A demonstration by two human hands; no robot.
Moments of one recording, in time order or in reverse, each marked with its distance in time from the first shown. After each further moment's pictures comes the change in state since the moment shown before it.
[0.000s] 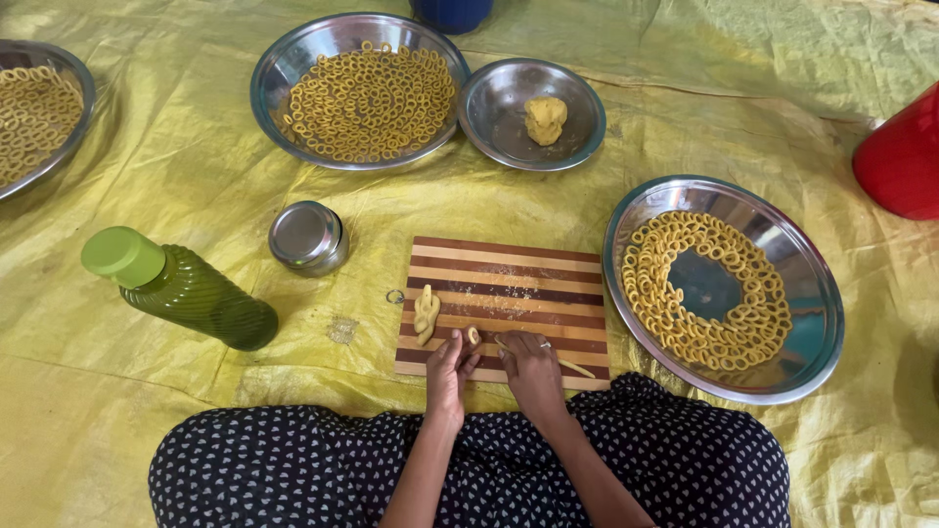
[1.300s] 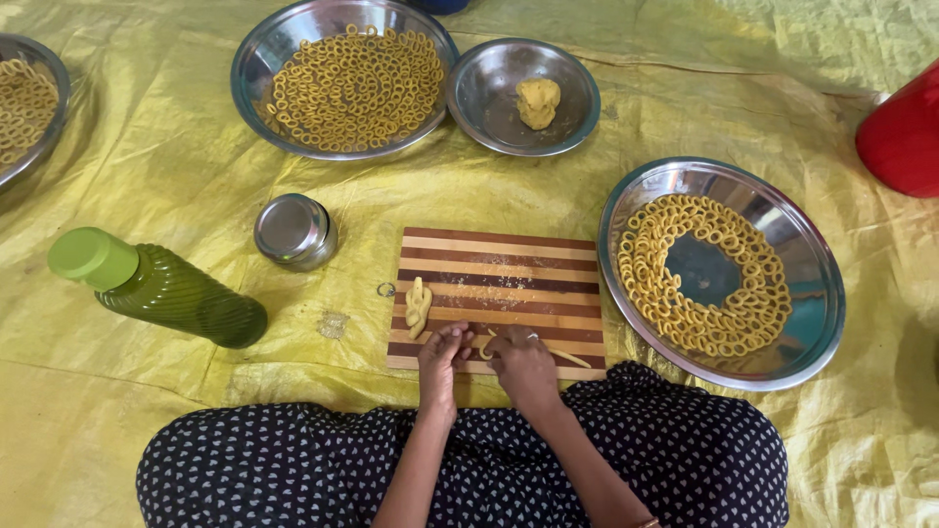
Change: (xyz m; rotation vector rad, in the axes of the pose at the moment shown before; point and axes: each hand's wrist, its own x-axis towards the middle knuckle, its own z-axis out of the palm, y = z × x) left_hand -0.006 0.008 0.007 0.114 0.012 0.061; right_hand 0.001 -0.003 -0.001 -0.183 -0.112 -0.031
